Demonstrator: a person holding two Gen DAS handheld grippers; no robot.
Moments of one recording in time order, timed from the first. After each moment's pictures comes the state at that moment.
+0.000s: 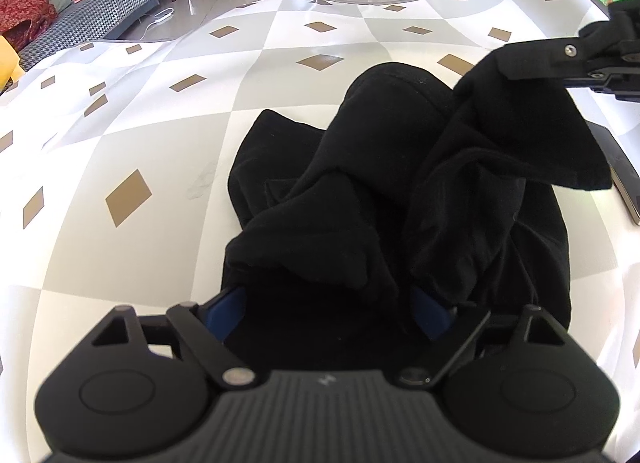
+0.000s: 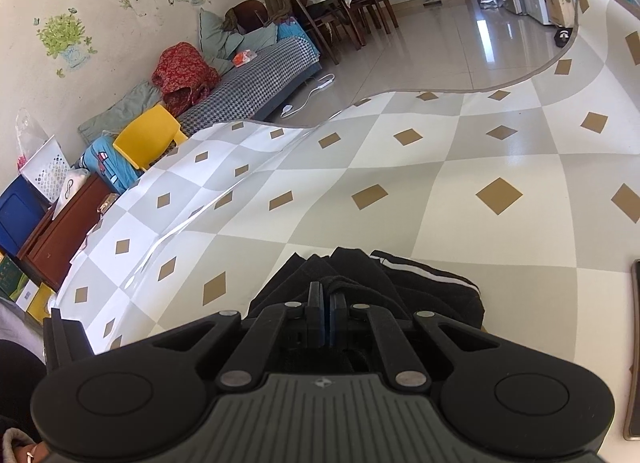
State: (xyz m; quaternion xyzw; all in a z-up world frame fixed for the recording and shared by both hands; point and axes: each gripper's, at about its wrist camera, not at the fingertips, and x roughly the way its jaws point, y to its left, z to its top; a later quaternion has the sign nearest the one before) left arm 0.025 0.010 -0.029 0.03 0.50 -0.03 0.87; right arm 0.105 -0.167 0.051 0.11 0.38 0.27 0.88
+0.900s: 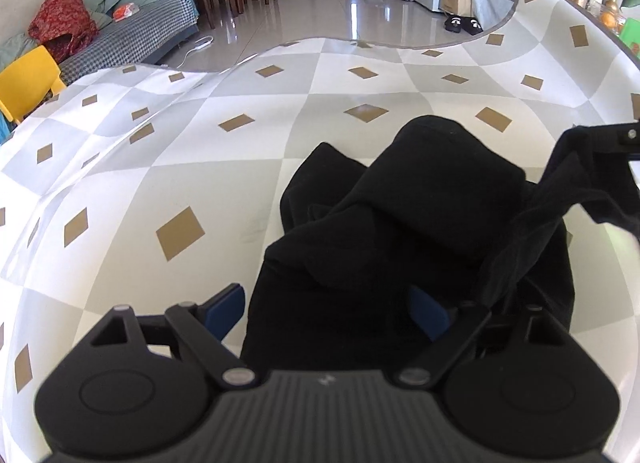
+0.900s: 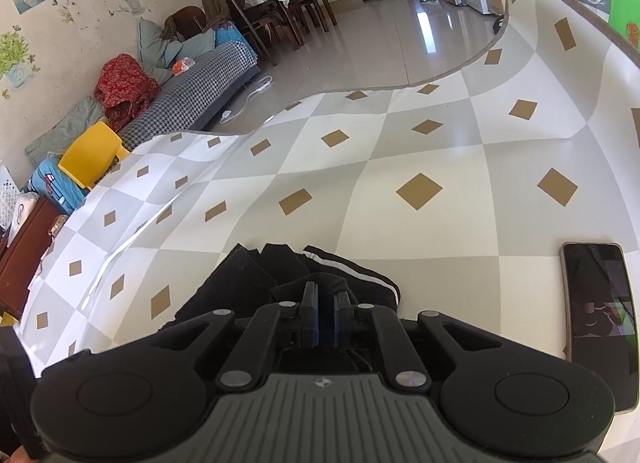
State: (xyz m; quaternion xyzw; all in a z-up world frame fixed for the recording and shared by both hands) left arm 0.042 0.025 -0.005 0.03 0.44 0.02 0.90; right arm 0.115 -0.200 0.052 0.11 0.42 0.17 0.89
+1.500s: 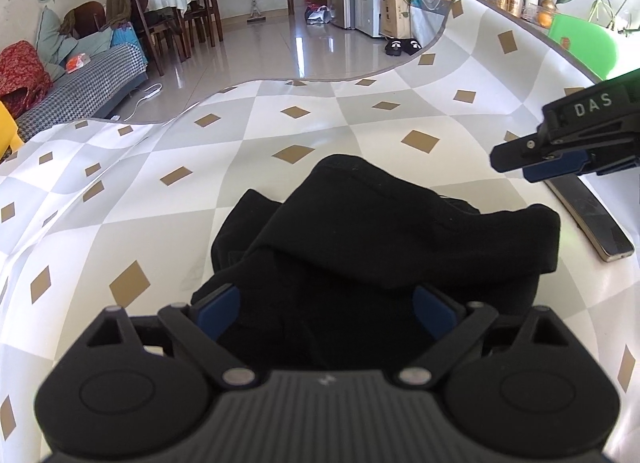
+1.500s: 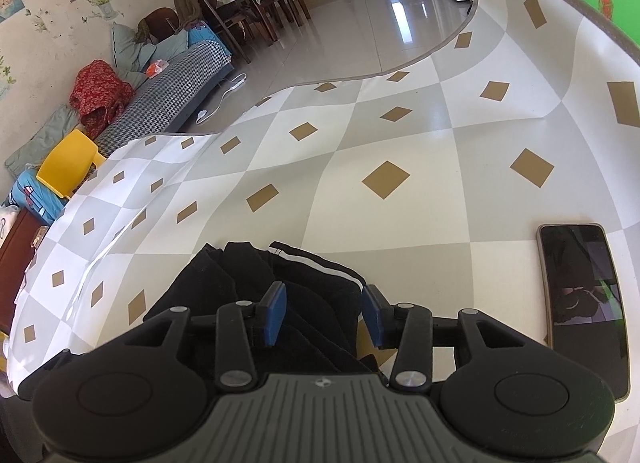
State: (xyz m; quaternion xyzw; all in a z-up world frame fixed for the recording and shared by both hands) left arm 0.033 -0.014 0.006 0.06 0.39 -0.07 0.92; right arm 0.123 -0.218 0.038 0.13 0.43 0.16 0.88
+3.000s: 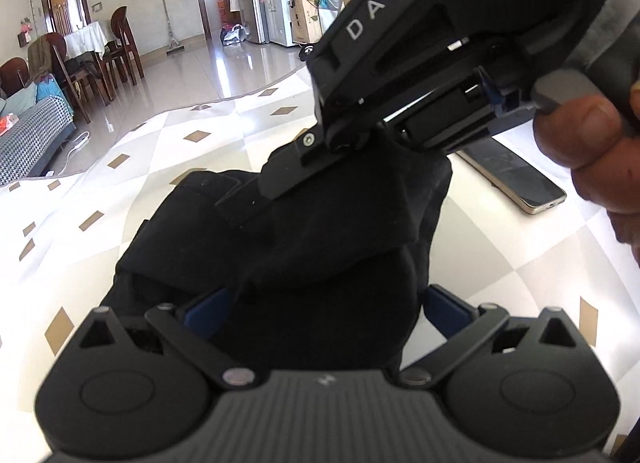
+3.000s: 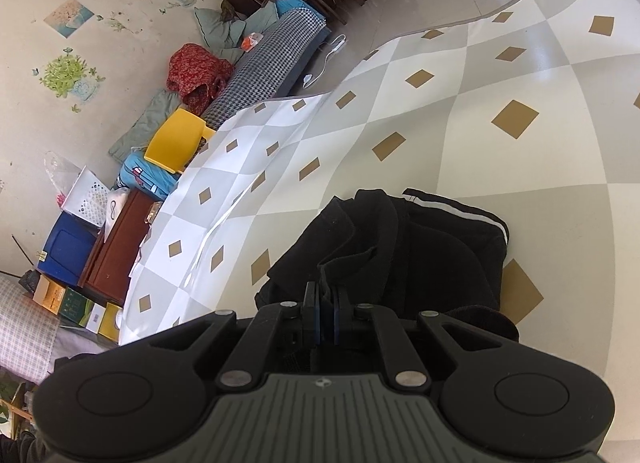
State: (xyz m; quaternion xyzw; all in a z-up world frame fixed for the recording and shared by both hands) left arm 0.032 -0.062 -0.021 0.12 0.37 -0.17 0.91; right arm 0.116 -0.193 0.029 0.22 0.45 0.32 0.80
